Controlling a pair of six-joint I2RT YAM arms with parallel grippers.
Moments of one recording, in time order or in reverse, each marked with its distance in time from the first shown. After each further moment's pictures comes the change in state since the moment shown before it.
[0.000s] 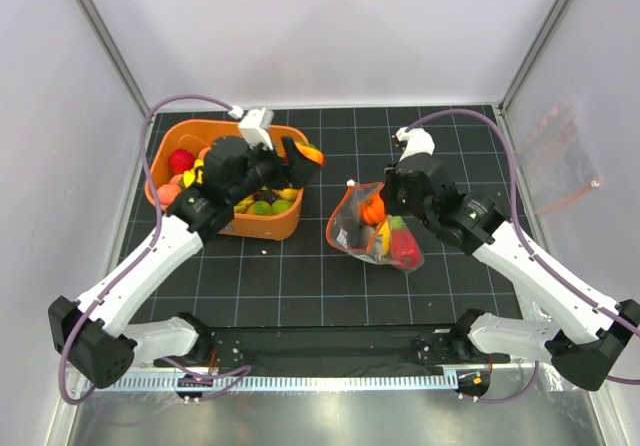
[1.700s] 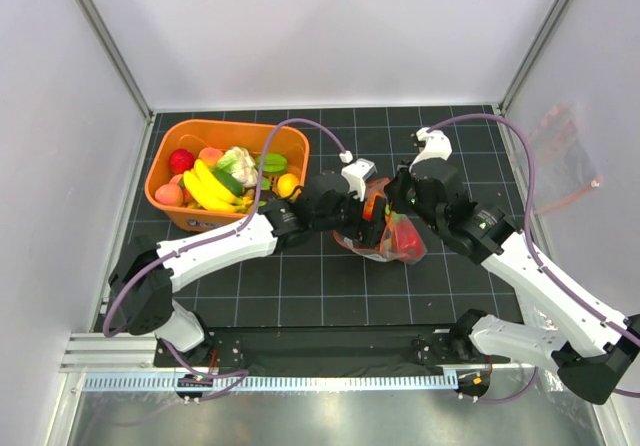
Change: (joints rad) left arm -0.427 0.359 0.066 0.033 -0.017 0.043; right arm -0.037 -0.080 -0.084 0.115 0.013 0.090
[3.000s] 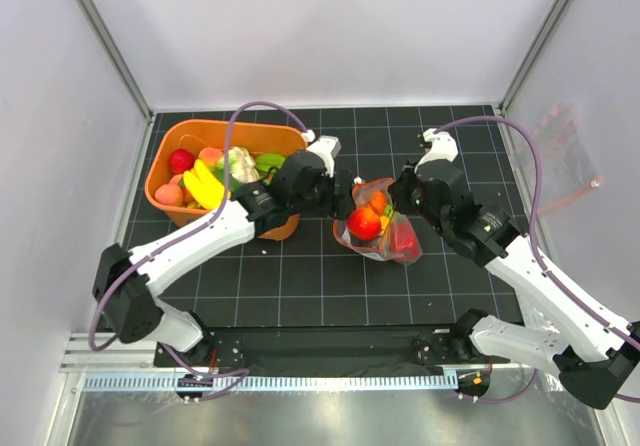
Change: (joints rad) left arm 0.122 -0.111 0.060 -0.241 -0.153 -0.017; right arm -0.021 -0.028 -0.017 0.000 -0.002 0.011
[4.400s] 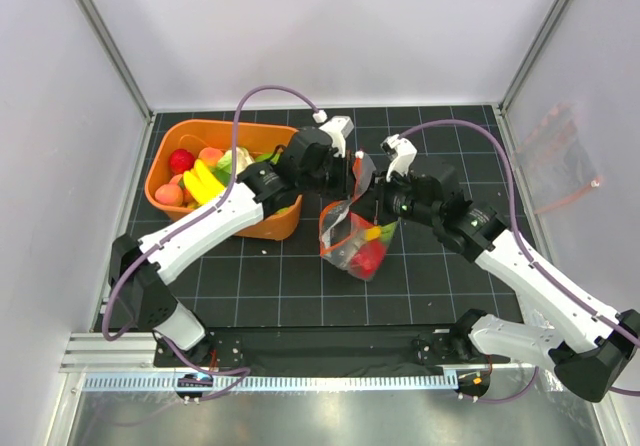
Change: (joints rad) left arm 0.019 0.134 0.229 -0.051 0.151 -0.051; right arm 0.001 0.050 -0.019 0.119 -0.527 -0.087
